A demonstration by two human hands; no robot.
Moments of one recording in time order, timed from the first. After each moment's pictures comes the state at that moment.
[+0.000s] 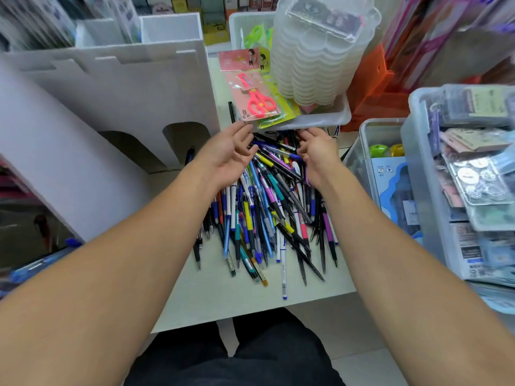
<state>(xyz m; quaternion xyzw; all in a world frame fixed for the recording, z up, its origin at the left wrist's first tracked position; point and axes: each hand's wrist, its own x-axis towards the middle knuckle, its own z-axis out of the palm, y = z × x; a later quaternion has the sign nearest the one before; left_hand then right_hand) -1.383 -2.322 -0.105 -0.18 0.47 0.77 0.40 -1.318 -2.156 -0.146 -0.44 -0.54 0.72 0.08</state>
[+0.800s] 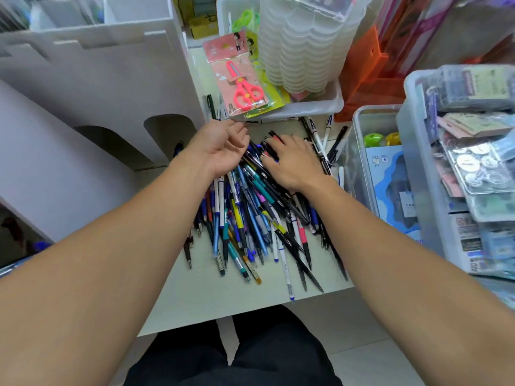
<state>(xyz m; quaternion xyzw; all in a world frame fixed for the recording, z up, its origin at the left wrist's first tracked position) -1.386 -2.305 -0.111 -0.22 0.46 0.77 0.39 -1.303 -2.158 -0.187 -0.16 -0.96 0.18 -0.13</state>
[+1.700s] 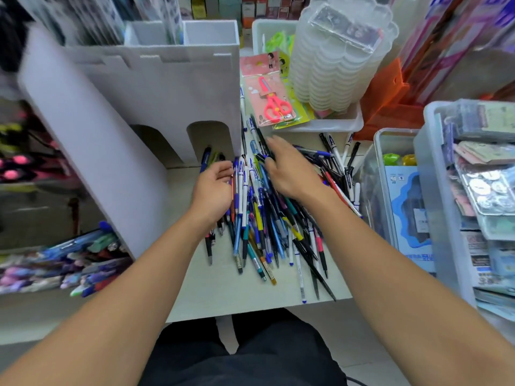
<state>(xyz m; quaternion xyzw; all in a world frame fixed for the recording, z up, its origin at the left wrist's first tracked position) -1.336 -2.394 -0.120 -0.07 0.79 0.54 0.27 -1.320 -2.214 -0.146 -0.10 -0.95 0.28 -0.07</state>
